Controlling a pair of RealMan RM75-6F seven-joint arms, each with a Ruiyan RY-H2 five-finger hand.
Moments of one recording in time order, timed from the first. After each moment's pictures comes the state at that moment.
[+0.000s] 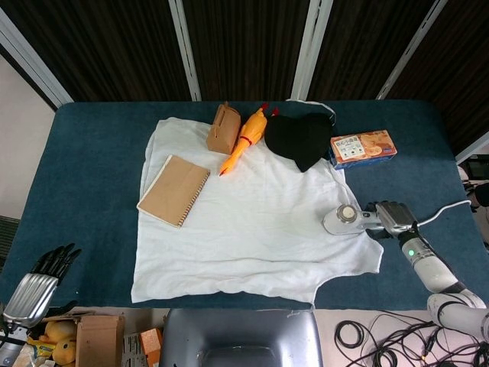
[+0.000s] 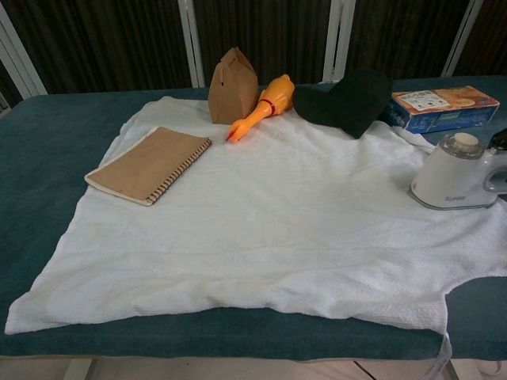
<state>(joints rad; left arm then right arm) -0.14 -1.19 0.11 -1.34 1.66 1.43 -0.12 0.60 -1.20 0.10 -1.36 -1.05 0.64 -0.05</state>
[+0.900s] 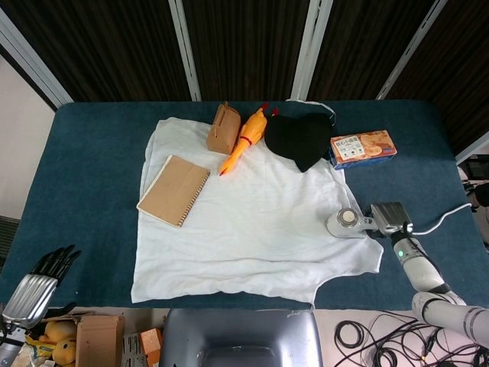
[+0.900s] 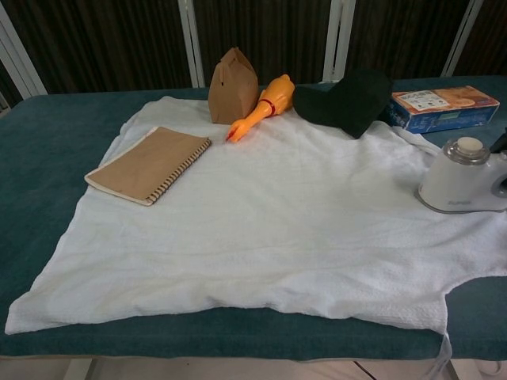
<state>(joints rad) -0.14 -1.18 0.12 -1.34 1.67 1.42 -0.15 0.64 -1.27 0.05 -1.35 -0.87 0.74 -0.29</state>
